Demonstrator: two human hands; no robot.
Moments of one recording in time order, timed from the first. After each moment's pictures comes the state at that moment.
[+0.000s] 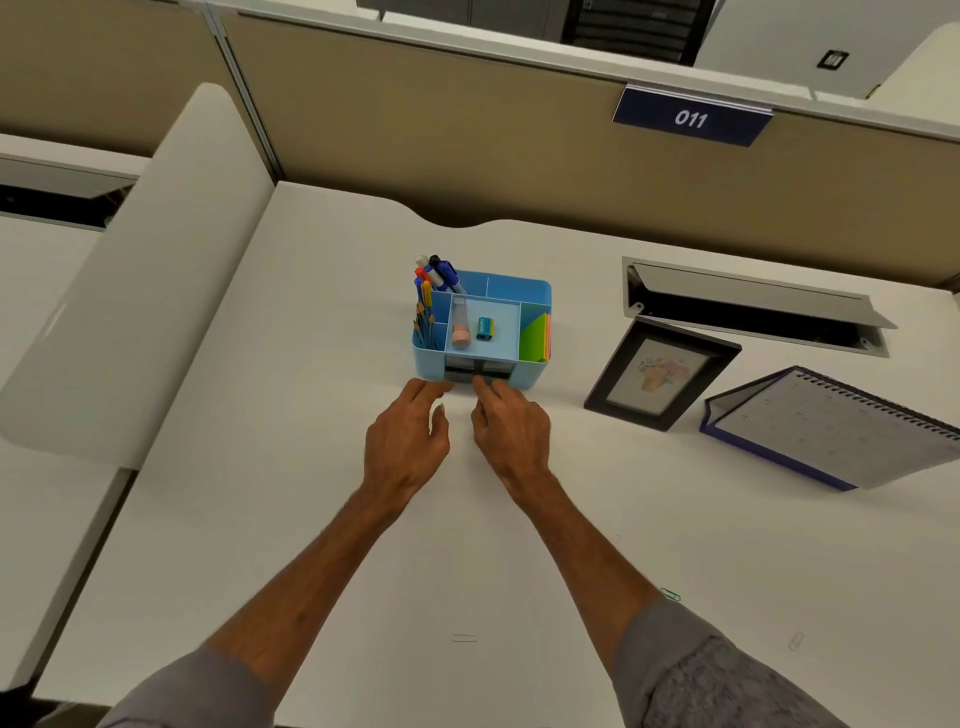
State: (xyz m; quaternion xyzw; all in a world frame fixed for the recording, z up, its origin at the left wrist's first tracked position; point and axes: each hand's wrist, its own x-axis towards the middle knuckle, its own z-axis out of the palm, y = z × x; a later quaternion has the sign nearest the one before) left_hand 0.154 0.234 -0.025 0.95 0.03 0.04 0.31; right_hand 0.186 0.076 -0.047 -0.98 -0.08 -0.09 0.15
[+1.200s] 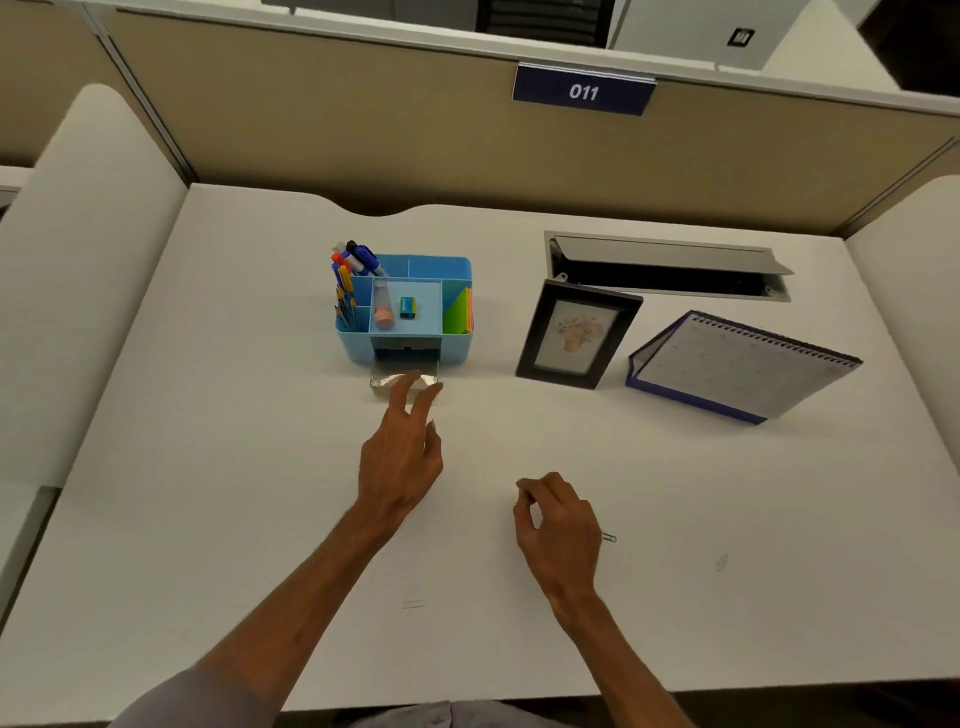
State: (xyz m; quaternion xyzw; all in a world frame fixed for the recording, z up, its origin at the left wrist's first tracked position) left_hand 0.110 0.163 -0.019 0.95 -0.02 0.00 0.32; right_hand 0.005 -0.052 -0.046 -0.97 0.06 -0.11 0.21
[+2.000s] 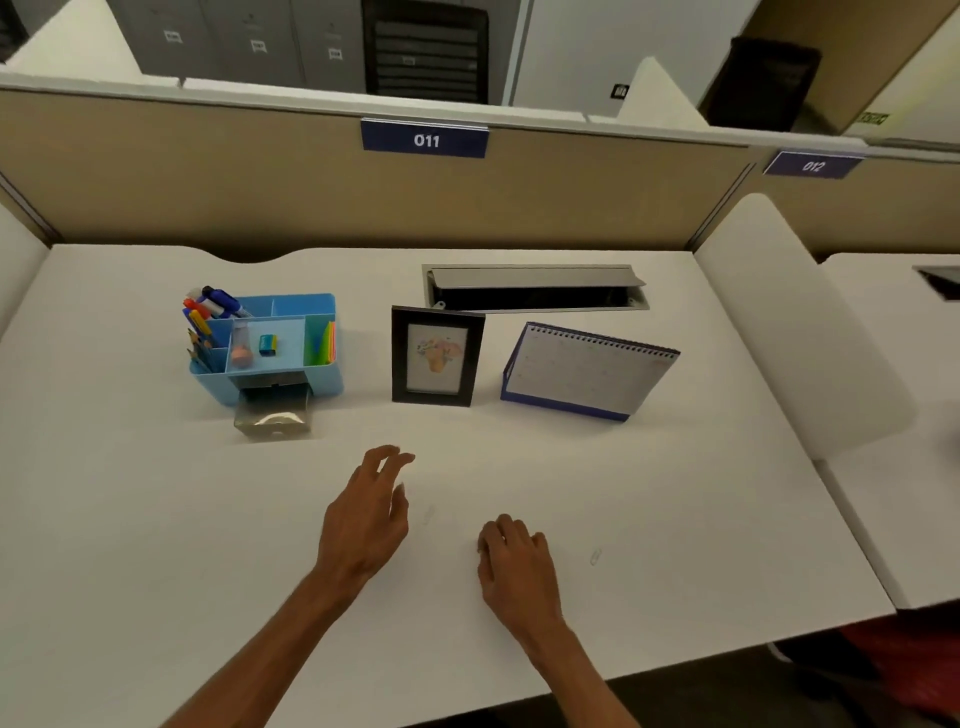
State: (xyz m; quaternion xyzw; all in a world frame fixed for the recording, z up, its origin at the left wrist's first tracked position) left_hand 0.052 0.042 -0.022 0.94 -0.11 -0.02 0.31; right_hand -0.051 -0.178 -0.057 -0.99 0.02 0.02 0.12
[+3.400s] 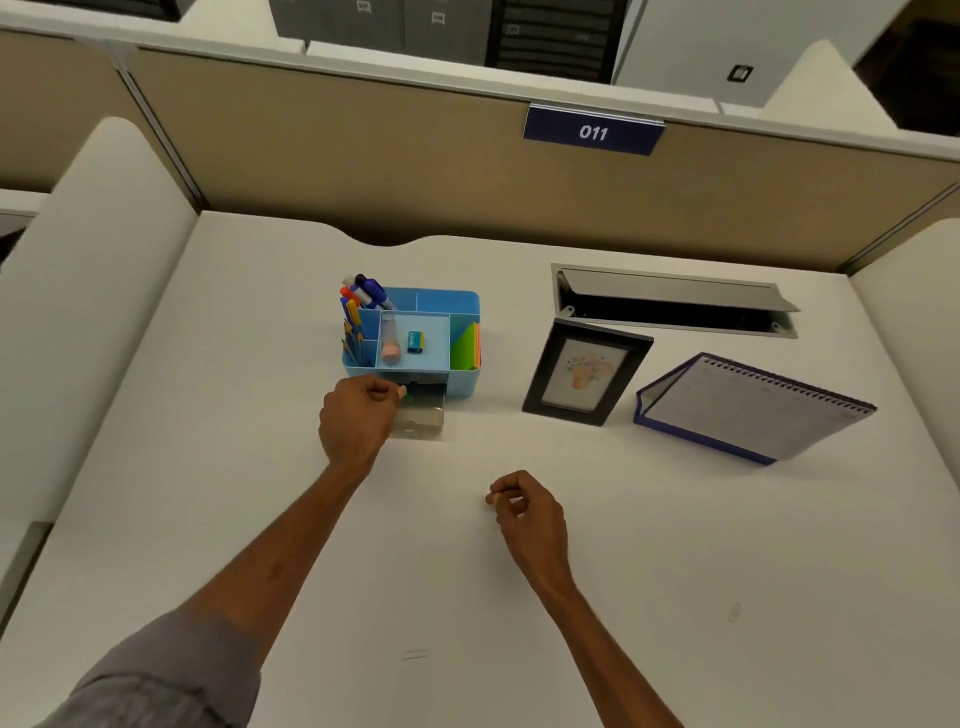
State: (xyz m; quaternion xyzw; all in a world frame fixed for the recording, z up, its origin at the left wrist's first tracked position) left_hand 0.208 0.205 -0.010 0.90 0.22 0.00 0.39; right_hand 0.067 -0.029 -0.041 -0.86 0.18 0.08 0.47
